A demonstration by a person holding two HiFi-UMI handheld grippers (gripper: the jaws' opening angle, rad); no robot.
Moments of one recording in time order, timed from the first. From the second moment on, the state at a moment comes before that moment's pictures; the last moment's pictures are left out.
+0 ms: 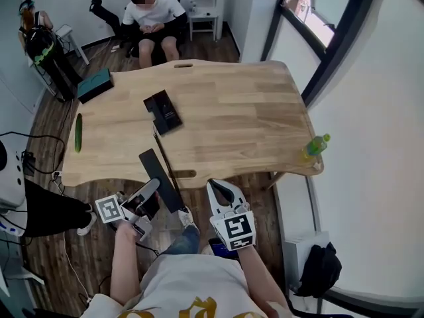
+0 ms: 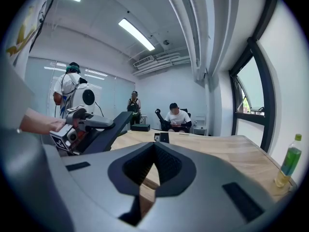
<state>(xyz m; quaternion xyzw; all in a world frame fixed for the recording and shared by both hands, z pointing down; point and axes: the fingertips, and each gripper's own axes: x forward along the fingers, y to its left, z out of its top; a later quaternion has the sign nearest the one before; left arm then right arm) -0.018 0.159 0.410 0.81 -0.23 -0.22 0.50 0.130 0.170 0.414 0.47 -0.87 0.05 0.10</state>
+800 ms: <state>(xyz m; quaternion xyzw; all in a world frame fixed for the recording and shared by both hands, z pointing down) -0.066 -0.015 0.432 0.79 -0.19 -0.22 0.53 0.083 -0.009 0.437 0.50 -0.86 0.09 0.12</state>
